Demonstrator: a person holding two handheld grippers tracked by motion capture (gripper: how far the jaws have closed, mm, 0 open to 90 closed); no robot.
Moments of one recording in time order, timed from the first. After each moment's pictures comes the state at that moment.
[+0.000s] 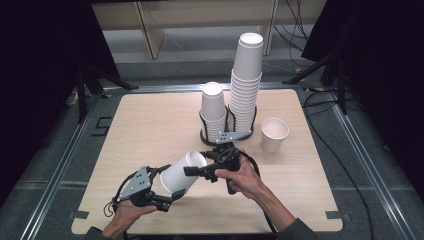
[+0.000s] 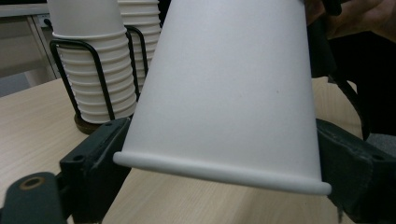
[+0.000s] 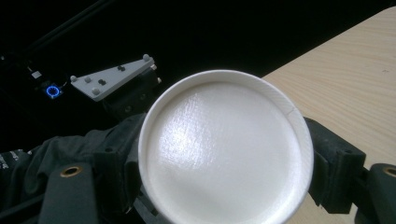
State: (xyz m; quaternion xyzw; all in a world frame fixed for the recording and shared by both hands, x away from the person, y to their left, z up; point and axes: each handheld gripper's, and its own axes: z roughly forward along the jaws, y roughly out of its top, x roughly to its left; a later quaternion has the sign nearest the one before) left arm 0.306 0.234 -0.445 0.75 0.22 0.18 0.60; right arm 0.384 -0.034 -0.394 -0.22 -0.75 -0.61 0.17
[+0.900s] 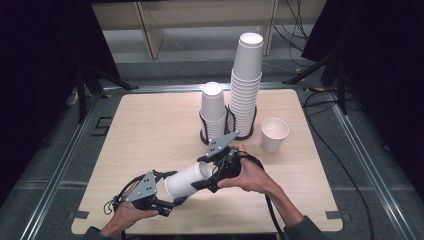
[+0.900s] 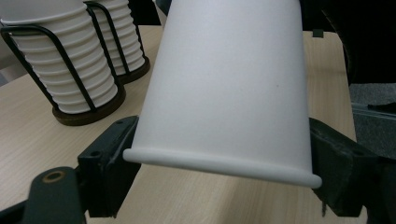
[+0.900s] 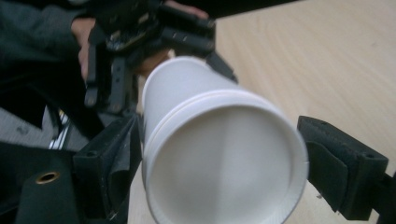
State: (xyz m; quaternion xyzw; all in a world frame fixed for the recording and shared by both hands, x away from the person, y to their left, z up) left arm 0.301 0.227 -0.449 0.80 0.17 0.17 0.55; right arm 0.373 -0.032 -0.375 -0.09 -0.89 -0.45 0.05
